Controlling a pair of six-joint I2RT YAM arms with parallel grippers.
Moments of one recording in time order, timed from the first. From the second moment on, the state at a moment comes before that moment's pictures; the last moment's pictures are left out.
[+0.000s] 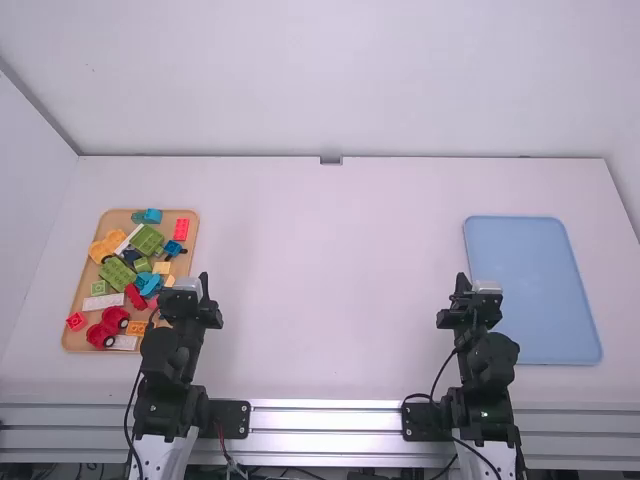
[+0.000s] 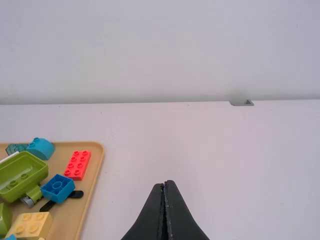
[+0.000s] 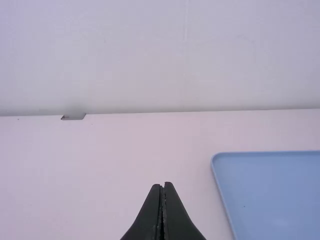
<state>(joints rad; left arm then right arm) 0.00 0.01 0.01 -0.10 0.00 0.00 0.00 0.01 0.01 -0.10 -0.02 0.00</state>
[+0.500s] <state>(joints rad) 0.00 0.07 0.02 -0.10 0.00 0.00 0.00 0.07 0.02 -0.10 -0.04 -0.02</state>
